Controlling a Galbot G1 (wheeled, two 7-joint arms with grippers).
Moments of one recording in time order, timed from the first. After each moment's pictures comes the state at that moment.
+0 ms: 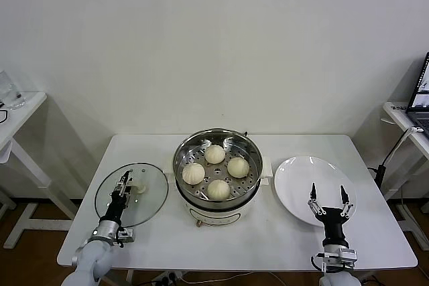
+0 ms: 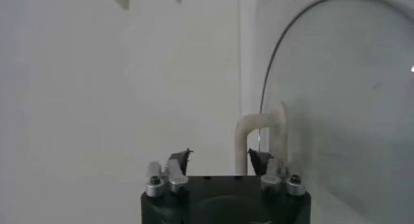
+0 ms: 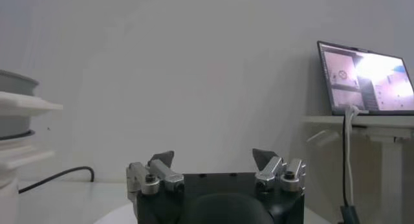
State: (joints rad) left arm 1.13 -1.21 -0.46 -1.29 1.23 -0.06 -0.31; right arm -1.38 1.31 0.61 1.53 0.17 0.50 0.15
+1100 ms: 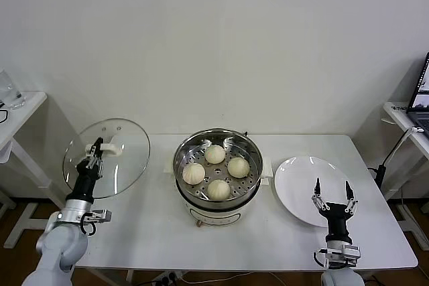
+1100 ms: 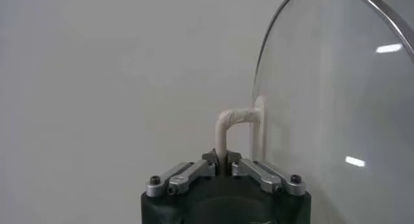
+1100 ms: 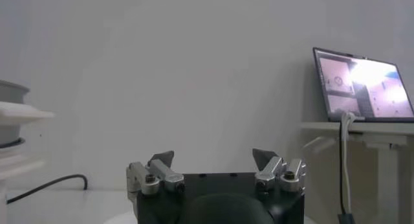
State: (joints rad) left arm 1.24 -1.14 -0.63 -1.76 1.13 -0.05 -0.27; right arm -1.37 1.32 0.63 1.55 0.17 0.50 0.16
